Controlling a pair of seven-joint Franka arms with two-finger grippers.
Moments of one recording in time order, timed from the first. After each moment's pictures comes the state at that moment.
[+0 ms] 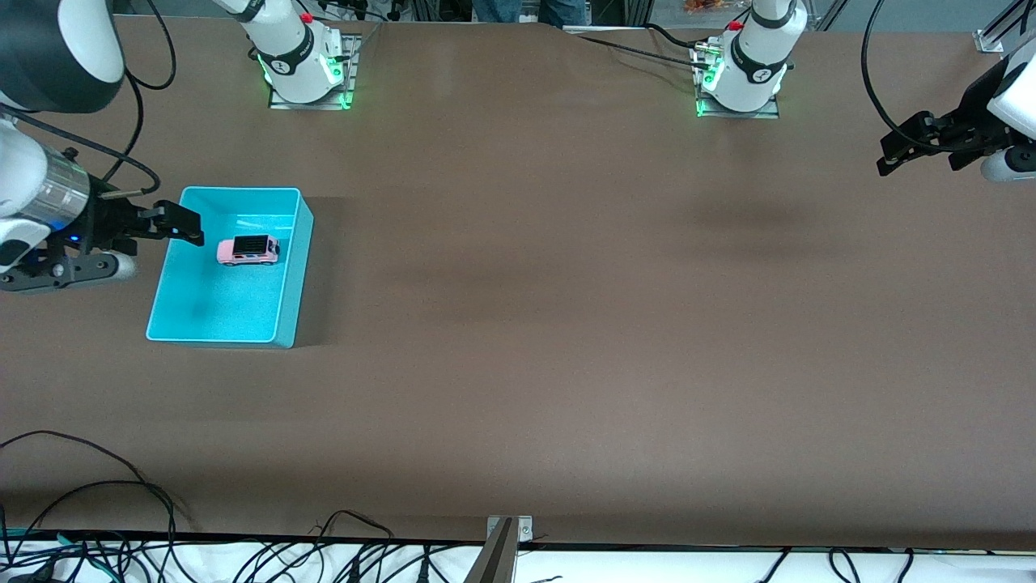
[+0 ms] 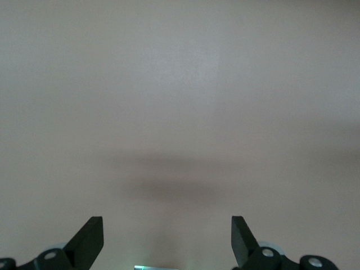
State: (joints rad) left arm -0.06 -0.08 0.03 -1.63 0.00 1.48 -0.13; right arm 0.17 0.21 -0.11 -1.44 0.04 1.56 -0.09
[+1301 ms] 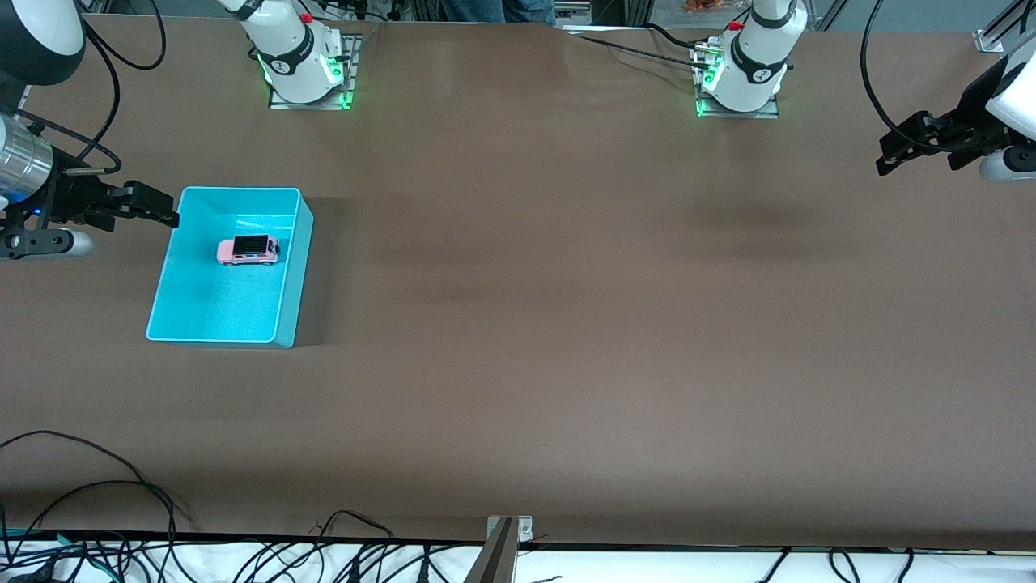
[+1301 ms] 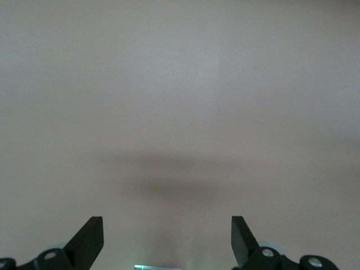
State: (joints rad) left arm -0.06 -0.08 0.03 -1.63 0.00 1.48 -0.13; right arm -0.05 0.10 0.06 -1.60 0.03 1.61 -0.04
